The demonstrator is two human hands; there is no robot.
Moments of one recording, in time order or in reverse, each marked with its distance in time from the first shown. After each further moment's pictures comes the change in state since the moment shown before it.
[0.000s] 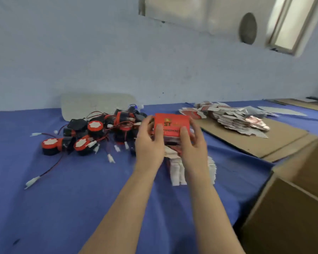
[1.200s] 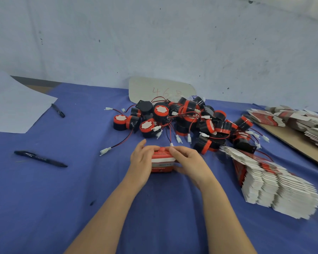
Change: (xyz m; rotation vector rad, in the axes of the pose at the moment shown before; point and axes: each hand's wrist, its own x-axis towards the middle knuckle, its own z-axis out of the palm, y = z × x) left_hand 0.006 -0.095 -0.181 0.525 0.021 -0.185; right_hand -0.012 0.121 0.114 -0.129 -0.812 0.354
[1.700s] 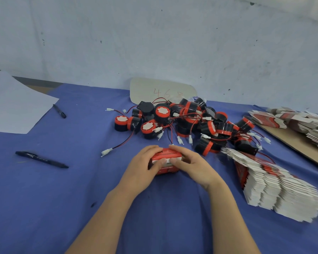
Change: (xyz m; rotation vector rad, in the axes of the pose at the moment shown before) left_hand 0.004 -0.017 -0.010 0.252 -0.067 0.280; right_hand 0.000 0.004 -0.016 -0.282 -0.115 -0.105
